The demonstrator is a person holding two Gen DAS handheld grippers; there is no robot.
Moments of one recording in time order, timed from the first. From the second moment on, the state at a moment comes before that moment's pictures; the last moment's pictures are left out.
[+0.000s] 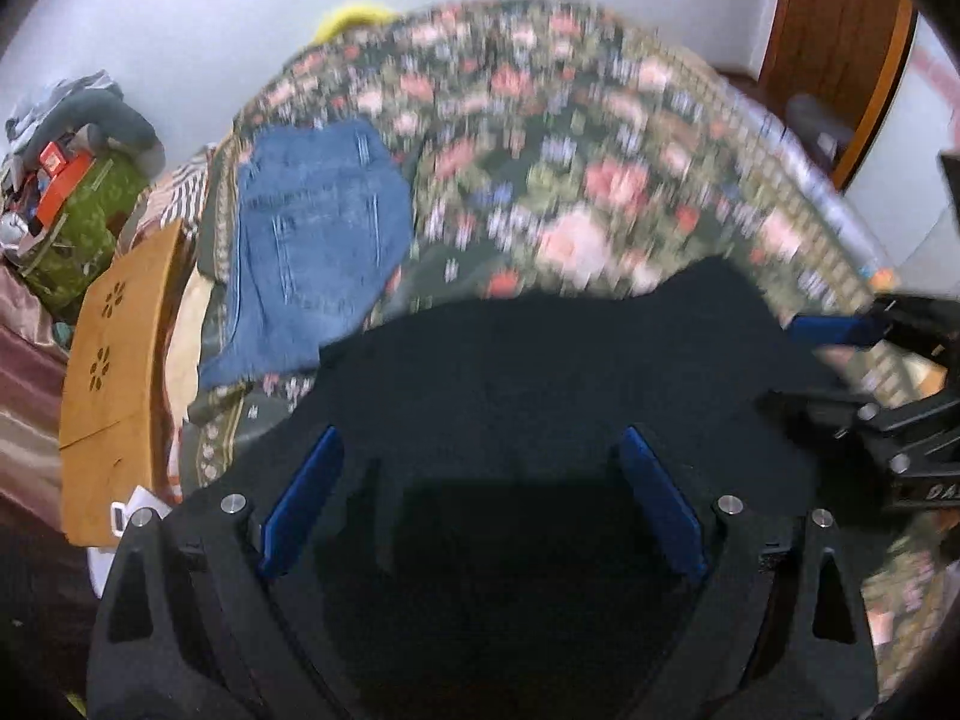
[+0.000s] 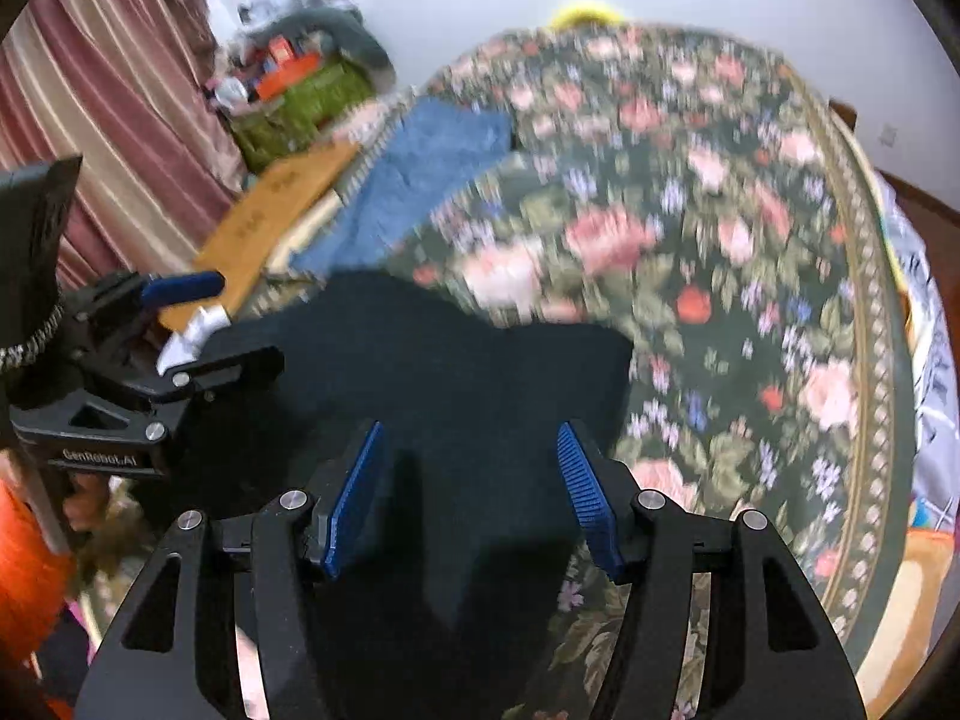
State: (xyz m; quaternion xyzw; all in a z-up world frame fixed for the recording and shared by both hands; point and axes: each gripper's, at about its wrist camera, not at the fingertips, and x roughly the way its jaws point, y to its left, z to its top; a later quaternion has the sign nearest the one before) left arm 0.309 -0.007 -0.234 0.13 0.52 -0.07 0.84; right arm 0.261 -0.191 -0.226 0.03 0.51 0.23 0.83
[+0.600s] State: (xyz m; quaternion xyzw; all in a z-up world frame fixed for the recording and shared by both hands) left arm 0.250 0.032 -0.226 0.10 0.48 -0.06 0.87; right arm 0.202 -0.222 -0.233 0.03 0.51 0.20 0.84
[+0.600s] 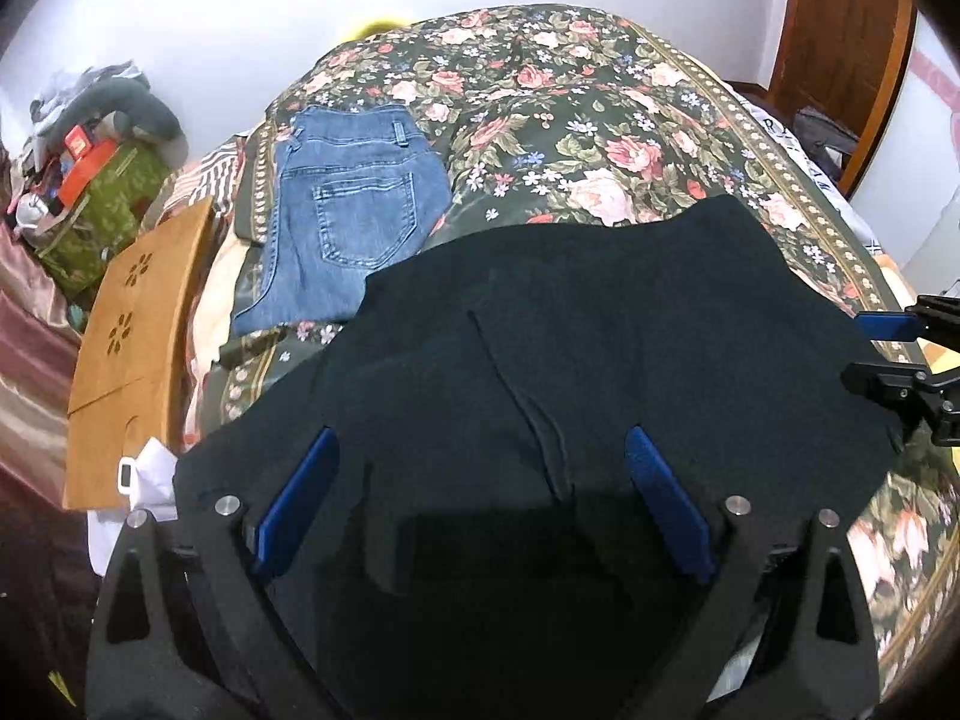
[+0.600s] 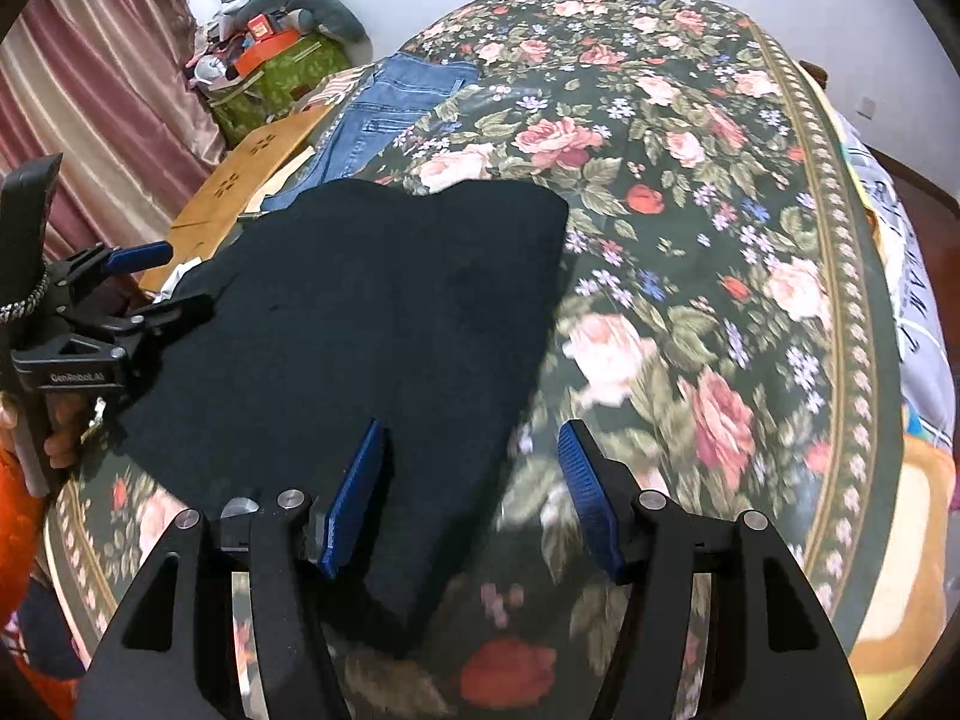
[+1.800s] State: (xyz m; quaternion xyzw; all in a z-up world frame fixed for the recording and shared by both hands) left arm 0.140 0.256 -0.242 -0.17 0.52 0.07 0.84; right arm 0.215 -0.069 -0.214 -0.09 0.47 0.25 0.84
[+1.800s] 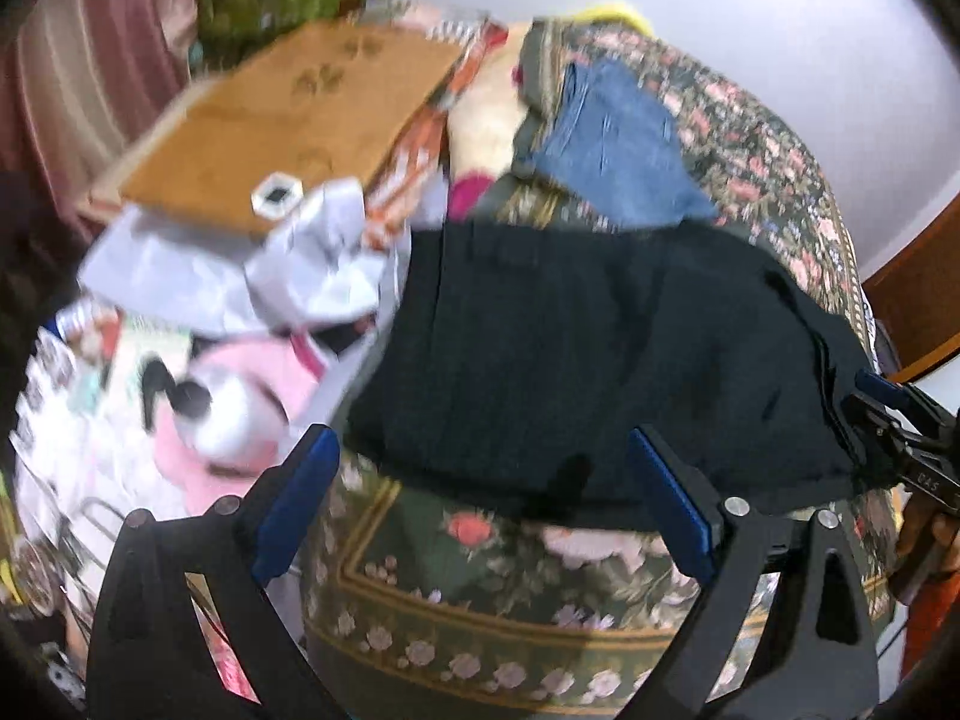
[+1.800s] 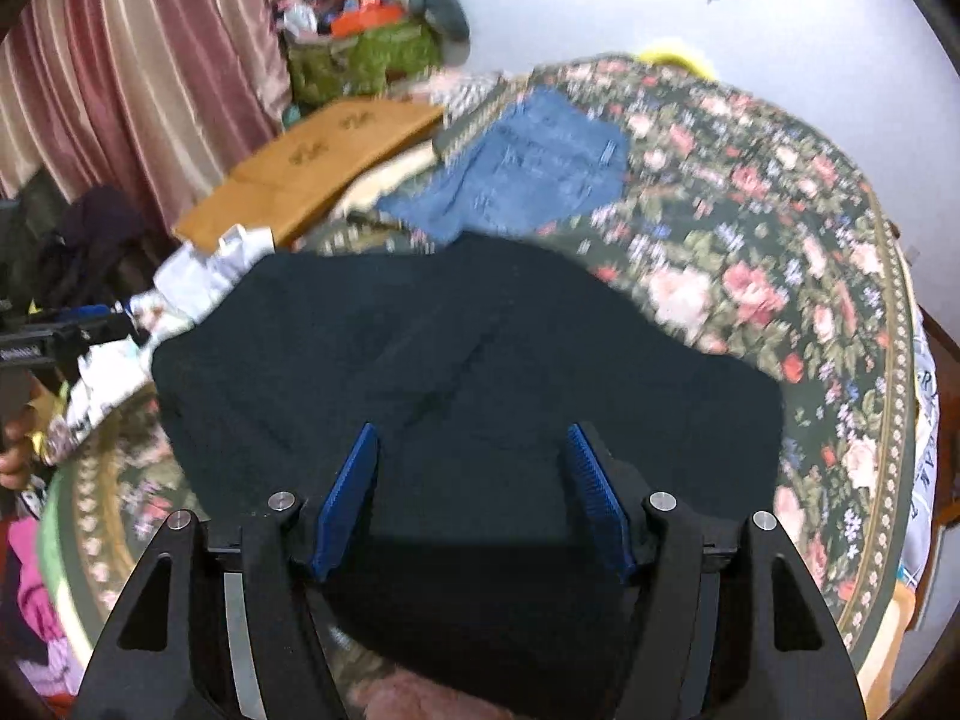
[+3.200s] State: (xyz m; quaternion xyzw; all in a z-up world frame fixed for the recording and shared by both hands) left arm 0.207 0.184 -0.113 -0.07 0.35 0.09 0.93; right arm 0.193 -0.125 -0.206 0.03 0.48 0.27 0.83
